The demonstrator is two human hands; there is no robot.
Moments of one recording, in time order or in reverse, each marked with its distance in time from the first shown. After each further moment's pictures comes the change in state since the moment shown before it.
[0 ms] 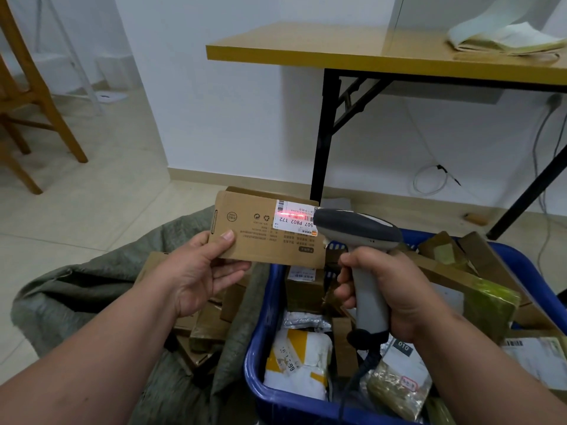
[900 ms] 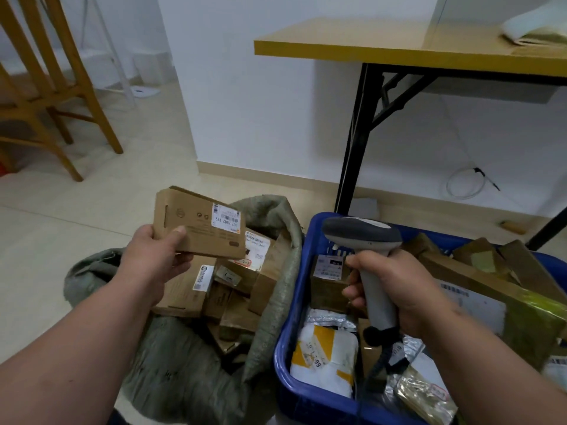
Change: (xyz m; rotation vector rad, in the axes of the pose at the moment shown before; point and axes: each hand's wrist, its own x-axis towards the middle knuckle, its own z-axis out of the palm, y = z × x) left_hand 0.002 0.018 -0.100 0.251 0.637 0.230; right_hand 0.019 0.012 0.031 -0.143 0.014 0.067
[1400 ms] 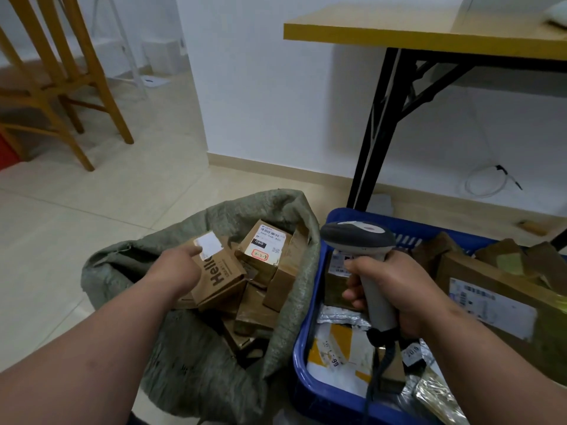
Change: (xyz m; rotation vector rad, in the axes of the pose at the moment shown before) left_hand 0.010 -0.022 -0.006 0.924 -0.119 0.069; right_hand 0.013 0.009 0.029 -0.070 -0.042 0.045
